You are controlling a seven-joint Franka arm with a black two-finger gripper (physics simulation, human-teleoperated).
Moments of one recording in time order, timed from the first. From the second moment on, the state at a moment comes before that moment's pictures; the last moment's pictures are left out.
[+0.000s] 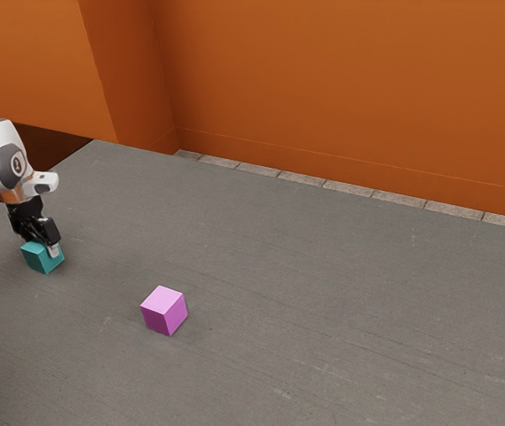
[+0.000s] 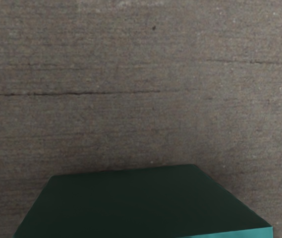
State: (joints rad) arm 0.61 0.70 0.01 -1.45 -0.05 2.02 0.70
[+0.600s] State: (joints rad) arm 0.61 0.70 0.01 -1.45 -0.05 2.02 0.70
